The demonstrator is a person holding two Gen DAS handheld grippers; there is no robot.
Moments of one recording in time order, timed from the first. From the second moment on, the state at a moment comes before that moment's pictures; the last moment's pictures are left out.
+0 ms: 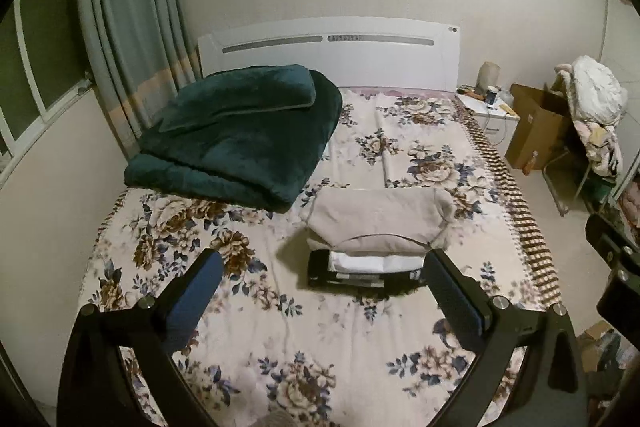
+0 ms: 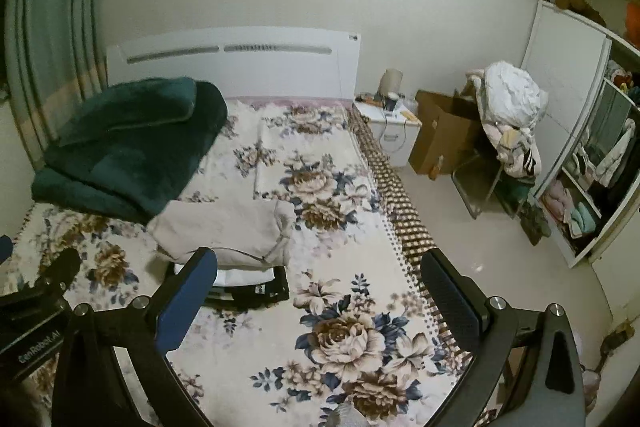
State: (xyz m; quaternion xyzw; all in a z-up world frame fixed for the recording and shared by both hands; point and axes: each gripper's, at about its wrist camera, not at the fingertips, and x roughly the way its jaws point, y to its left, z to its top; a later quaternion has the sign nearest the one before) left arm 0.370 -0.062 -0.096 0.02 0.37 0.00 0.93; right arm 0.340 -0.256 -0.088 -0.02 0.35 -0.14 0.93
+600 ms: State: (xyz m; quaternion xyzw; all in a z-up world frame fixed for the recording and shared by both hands) left arm 0.288 -0.047 -0.038 0.01 0.34 0.00 0.94; right arm 0.215 -0.244 0.000 -0.01 0.30 -0.11 0.95
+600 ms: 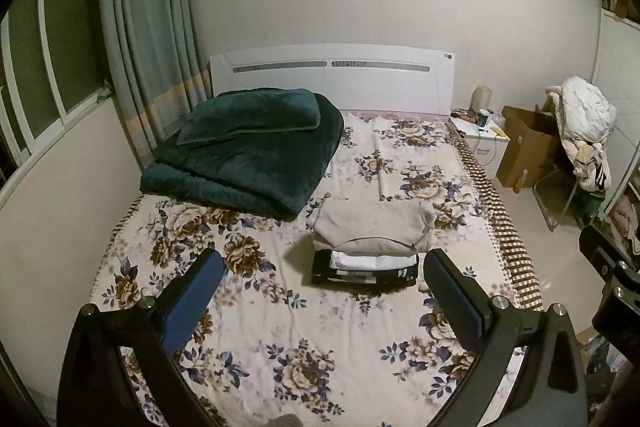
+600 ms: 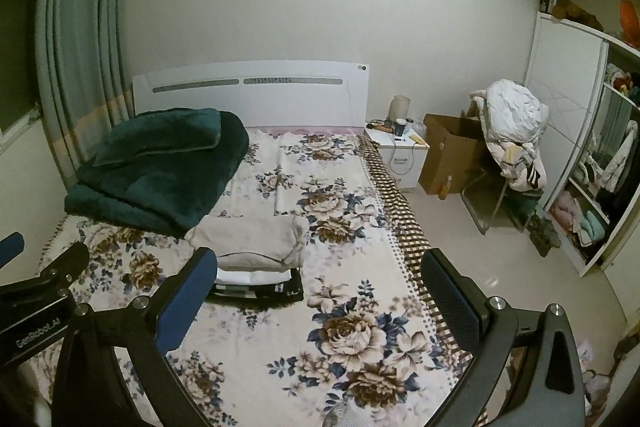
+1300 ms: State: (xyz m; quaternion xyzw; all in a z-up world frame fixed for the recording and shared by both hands) left arm 0.265 -0.048 -0.022 0.01 0.32 0.00 0.95; right arm 0.201 -0.253 0.006 0.00 0.31 -0.09 0.95
